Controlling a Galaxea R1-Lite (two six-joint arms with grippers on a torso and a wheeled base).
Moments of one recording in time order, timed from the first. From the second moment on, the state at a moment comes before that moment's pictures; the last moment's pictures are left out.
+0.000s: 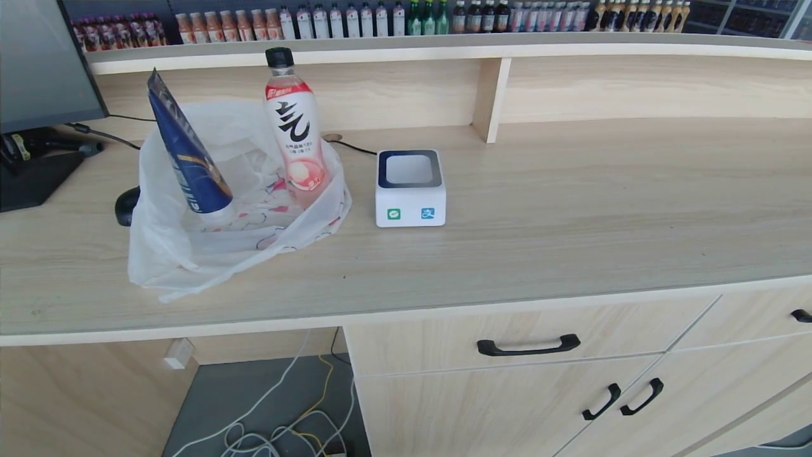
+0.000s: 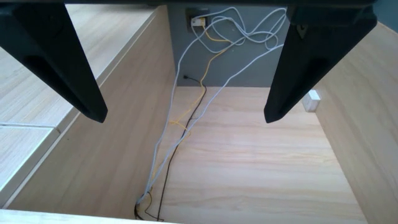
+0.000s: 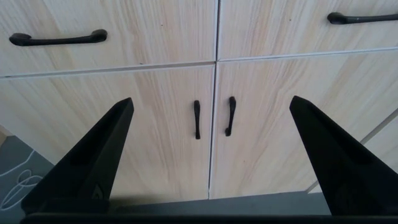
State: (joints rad) left arm 0.00 0.00 0.00 0.00 0.00 -0.02; right arm -0.01 0.00 0.00 0.00 0.00 0.00
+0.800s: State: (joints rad) left arm 0.00 0.00 0.00 0.00 0.00 -0.01; right arm -0.01 0.00 0.00 0.00 0.00 0.00
